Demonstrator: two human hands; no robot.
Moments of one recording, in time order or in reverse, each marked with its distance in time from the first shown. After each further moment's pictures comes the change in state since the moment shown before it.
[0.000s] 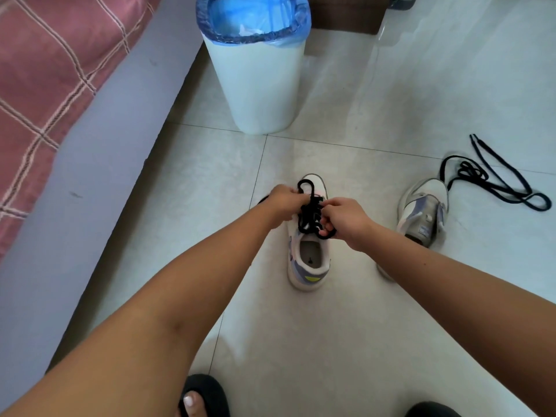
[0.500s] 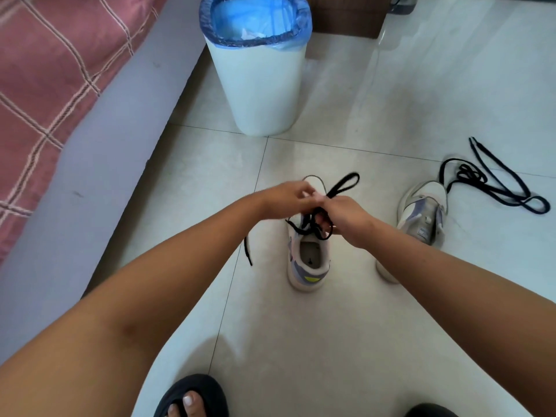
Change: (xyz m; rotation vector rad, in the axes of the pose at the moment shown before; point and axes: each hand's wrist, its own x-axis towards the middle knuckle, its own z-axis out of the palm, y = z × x) left_hand -0.014 0.011 -0.024 0.410 -0.299 0.371; right_hand -0.004 -0.008 -0.001 -0.111 -0.112 -0.084
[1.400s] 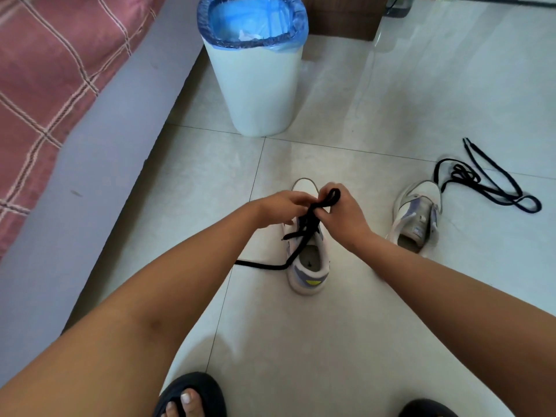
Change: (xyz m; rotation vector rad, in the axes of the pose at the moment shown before) left_hand 0.000 -0.012 0.013 -0.191 -0.104 -0.083; right_hand 0.003 0.023 -0.005 -0.486 0.320 -0.554
